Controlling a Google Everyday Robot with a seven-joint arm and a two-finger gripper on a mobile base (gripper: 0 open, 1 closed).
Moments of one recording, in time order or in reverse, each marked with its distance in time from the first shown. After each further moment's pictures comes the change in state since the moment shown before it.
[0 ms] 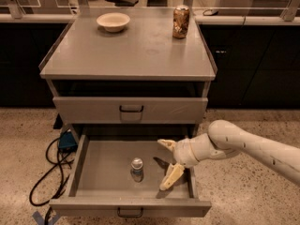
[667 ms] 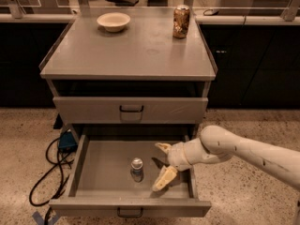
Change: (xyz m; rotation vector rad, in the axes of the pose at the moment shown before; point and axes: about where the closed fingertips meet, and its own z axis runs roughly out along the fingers) arm 0.014 -0.009 0.029 0.037 0.021 0.079
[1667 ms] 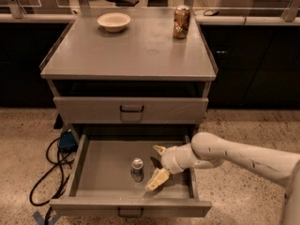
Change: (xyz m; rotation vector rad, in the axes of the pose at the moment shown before) arm 0.019 -0.013 0.037 0.085 0.041 0.055
